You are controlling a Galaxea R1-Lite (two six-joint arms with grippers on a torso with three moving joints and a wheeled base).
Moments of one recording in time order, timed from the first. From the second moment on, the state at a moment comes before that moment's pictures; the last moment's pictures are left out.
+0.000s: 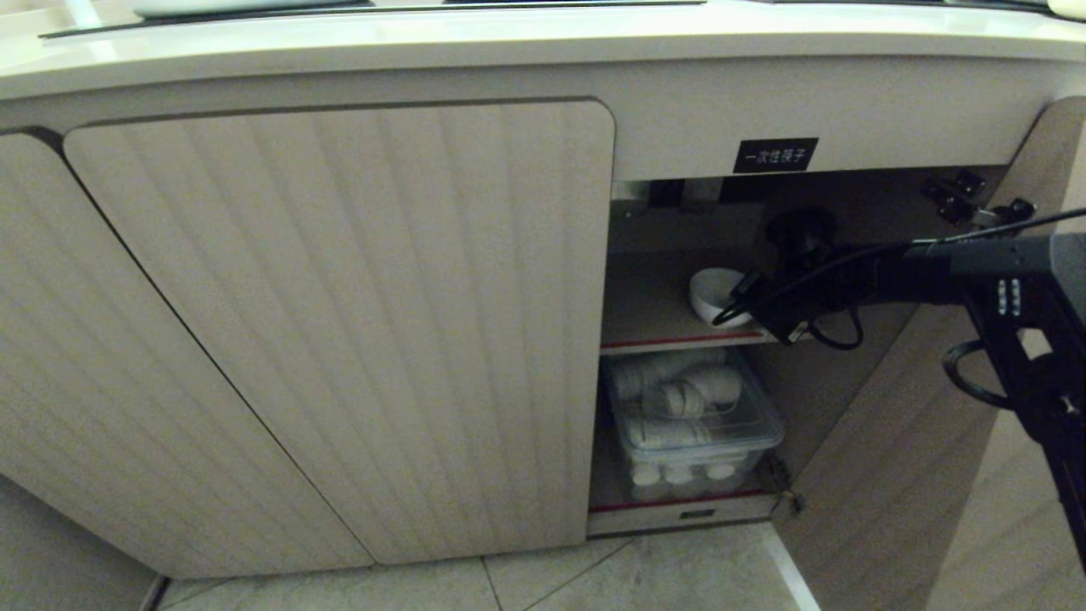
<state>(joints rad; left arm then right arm) 0.00 0.00 0.00 0.00 0.00 0.00 0.13 2.38 -1.96 0.22 -0.04 0.84</state>
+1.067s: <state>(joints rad) 0.00 0.00 0.00 0.00 0.00 0.00 0.14 2.38 -1.95 0.04 -0.25 0.59</state>
